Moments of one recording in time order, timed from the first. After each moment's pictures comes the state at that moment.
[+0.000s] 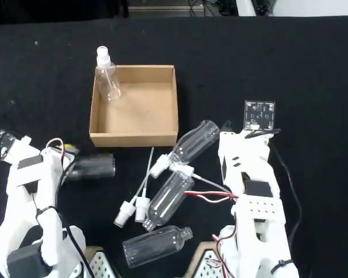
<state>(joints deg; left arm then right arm) -24.1 -28.0 63.2 43.2 41.7 5.5 -52.5 80.9 13.0 1.9</state>
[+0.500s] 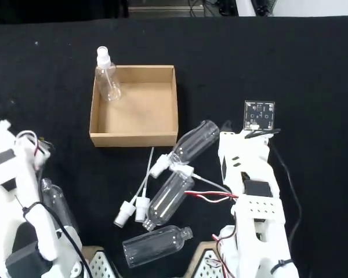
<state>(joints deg) -35.3 -28.0 52.9 43.2 14.3 5.5 -52.5 80.9 13.0 1.9</state>
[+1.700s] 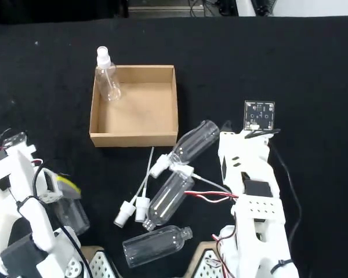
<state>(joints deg) -39.0 -23.3 52.1 75.1 -12.7 5.5 -52.5 80.9 13.0 1.9</state>
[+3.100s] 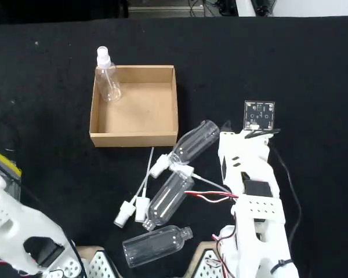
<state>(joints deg) -53.7 23.1 -14.8 94.0 -54.9 5.5 -52.5 81.1 13.0 1.9</state>
